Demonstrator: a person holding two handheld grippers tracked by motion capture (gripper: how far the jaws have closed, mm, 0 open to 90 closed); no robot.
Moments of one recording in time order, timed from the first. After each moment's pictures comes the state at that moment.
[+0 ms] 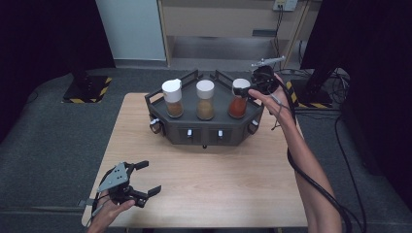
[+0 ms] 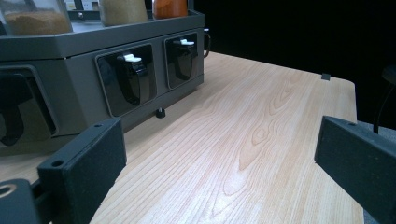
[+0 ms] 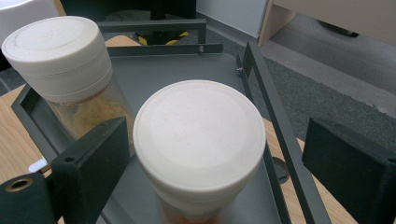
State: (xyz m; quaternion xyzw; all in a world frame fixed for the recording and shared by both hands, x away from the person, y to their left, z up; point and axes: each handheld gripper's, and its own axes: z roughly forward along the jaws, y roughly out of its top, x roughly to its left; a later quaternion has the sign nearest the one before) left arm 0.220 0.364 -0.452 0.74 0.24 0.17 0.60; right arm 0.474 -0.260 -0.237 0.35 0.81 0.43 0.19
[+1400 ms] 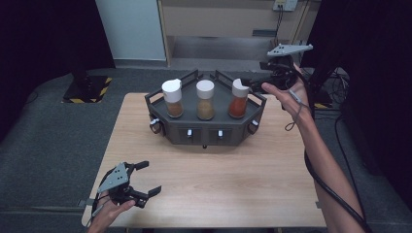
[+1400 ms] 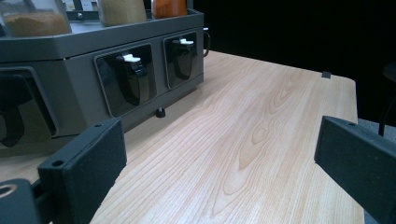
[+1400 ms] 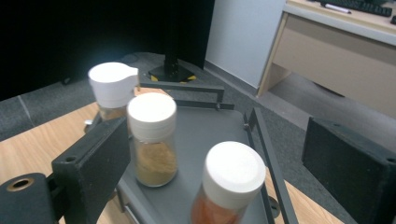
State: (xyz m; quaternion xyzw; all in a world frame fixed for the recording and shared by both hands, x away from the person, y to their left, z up) left arm 0.219 0.362 -0.451 0.74 0.24 0.17 0.60; right arm 0.400 -0.285 -0.181 0.29 0.78 0.50 0.23
